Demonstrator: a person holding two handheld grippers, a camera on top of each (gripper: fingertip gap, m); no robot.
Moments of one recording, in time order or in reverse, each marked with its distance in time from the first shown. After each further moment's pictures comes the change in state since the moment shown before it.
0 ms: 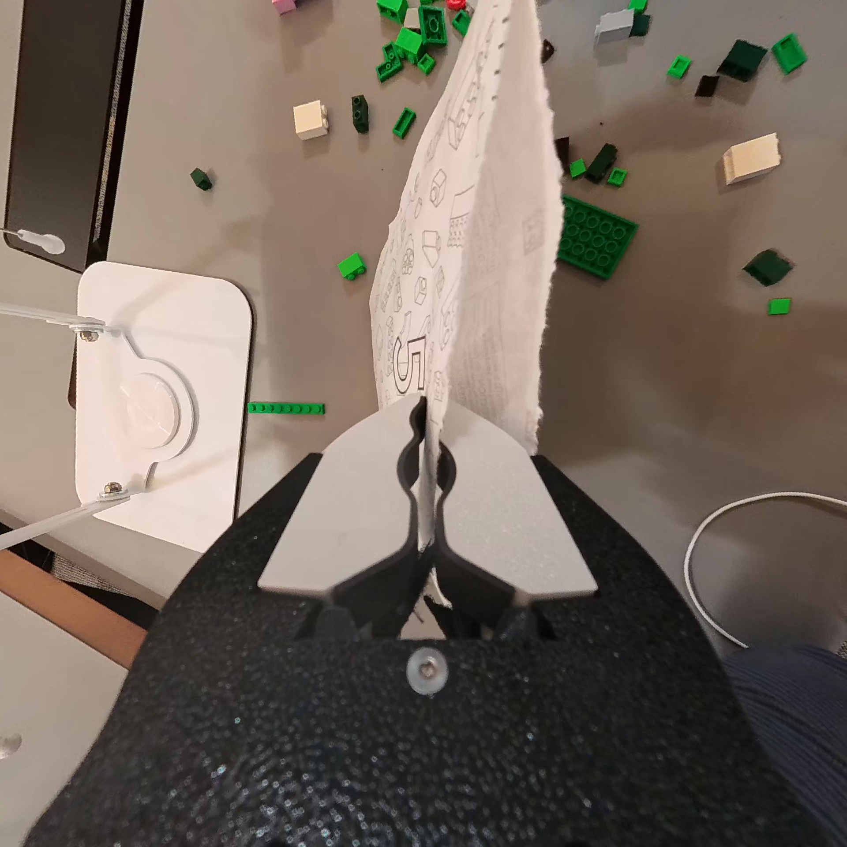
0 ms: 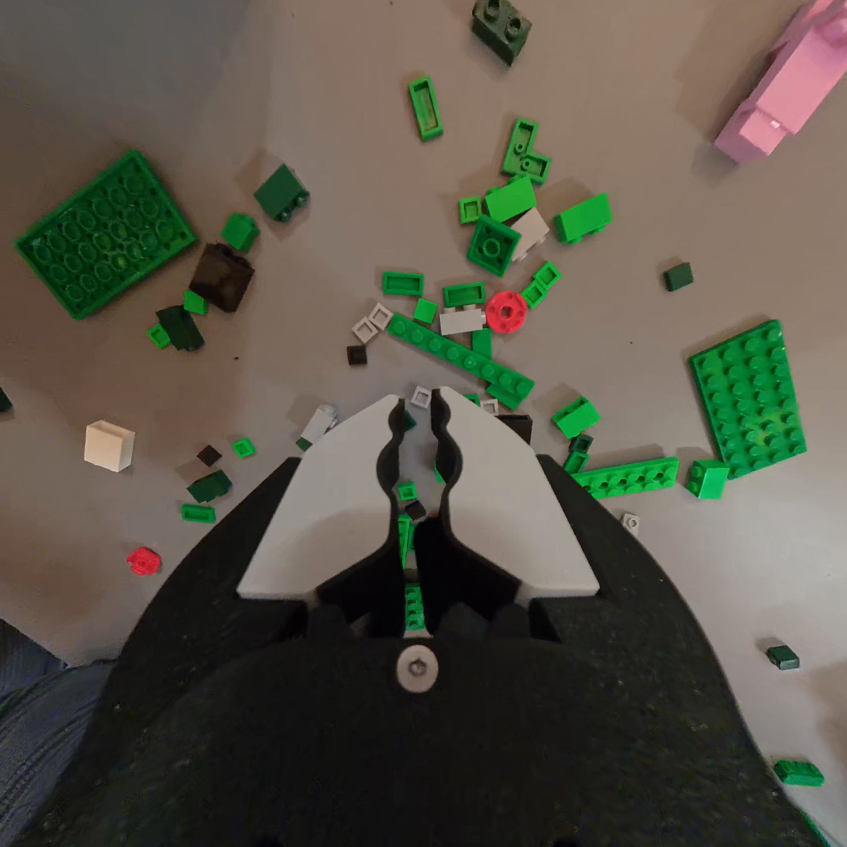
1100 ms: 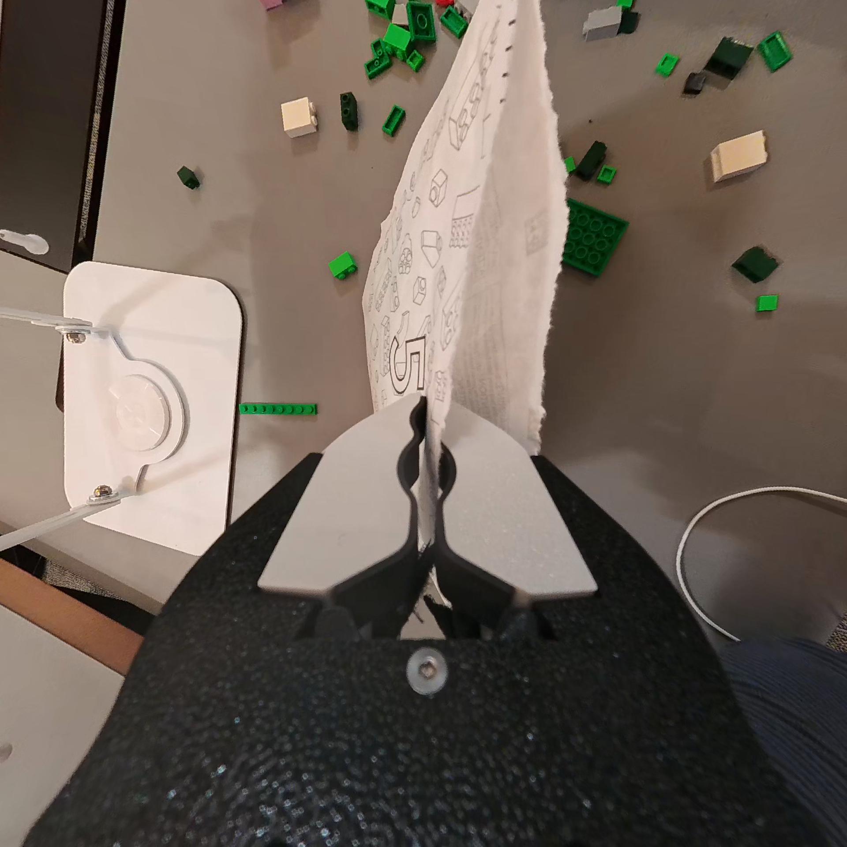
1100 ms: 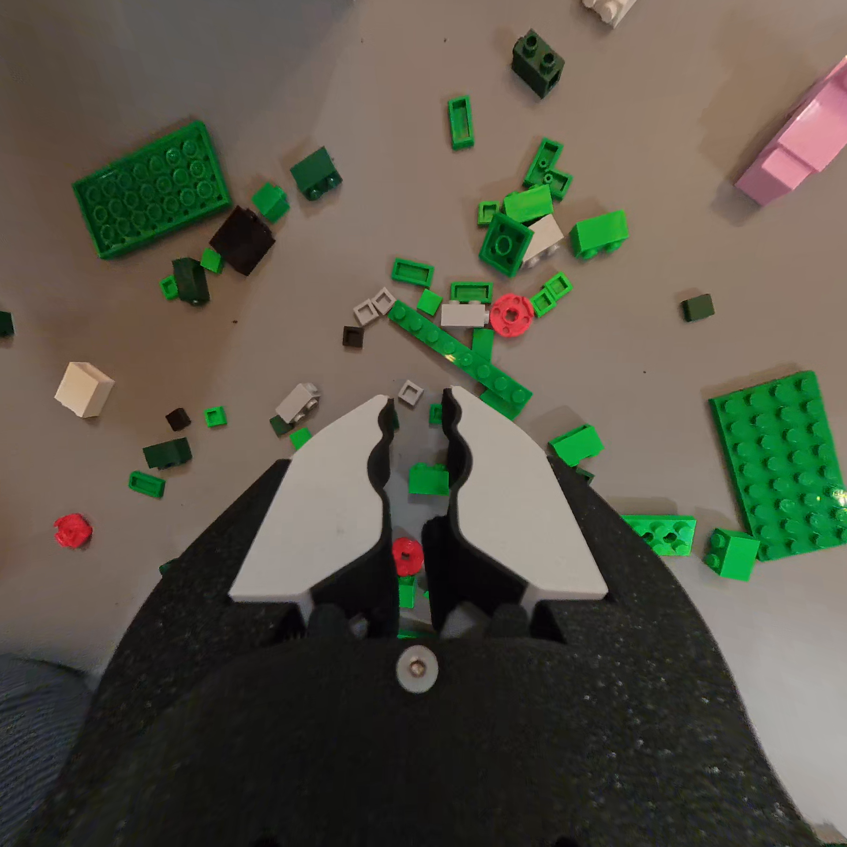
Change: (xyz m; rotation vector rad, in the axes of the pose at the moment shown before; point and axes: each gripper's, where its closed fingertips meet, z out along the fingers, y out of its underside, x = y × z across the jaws) left arm 0.003 0.000 0.001 -0.005 0.017 0.002; right arm 0.005 0.005 0.010 0.241 -0.149 -0.136
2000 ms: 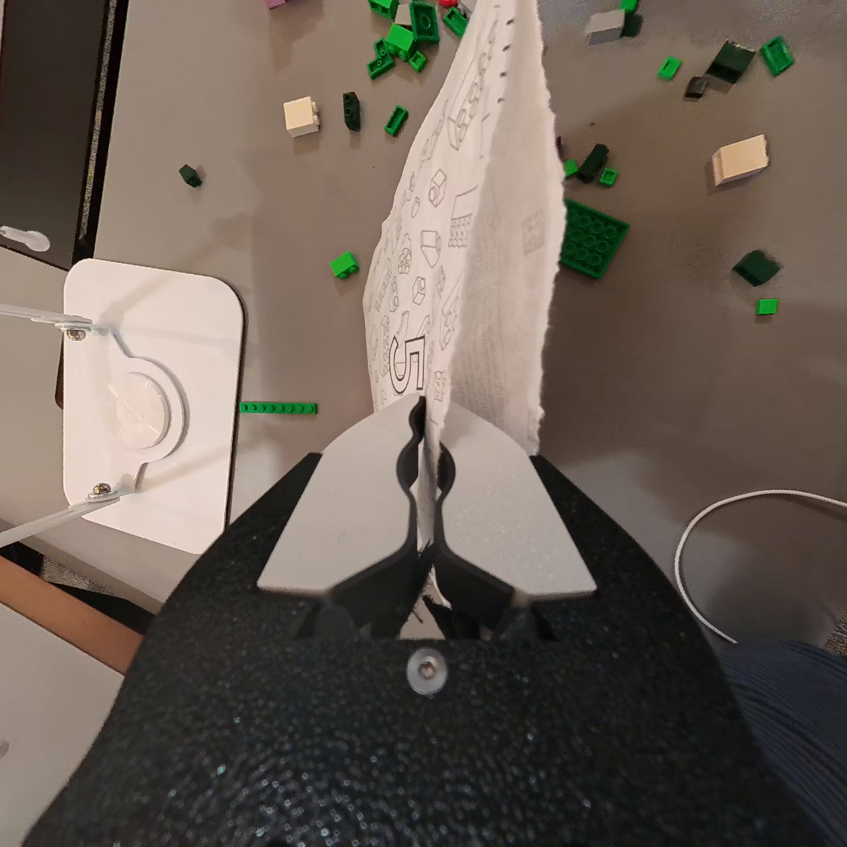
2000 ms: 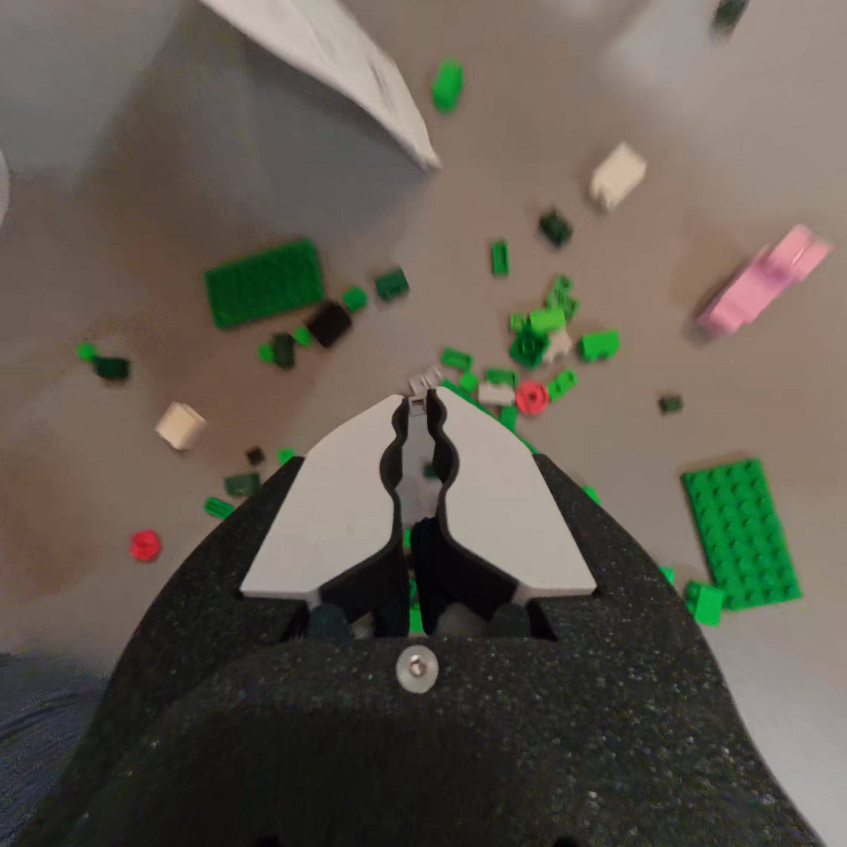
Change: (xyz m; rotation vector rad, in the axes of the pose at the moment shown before) left arm 0.000 0.000 0.000 0.000 -0.003 -0.009; right arm -0.021 -0.039 -0.023 0.142 -0.033 -0.072
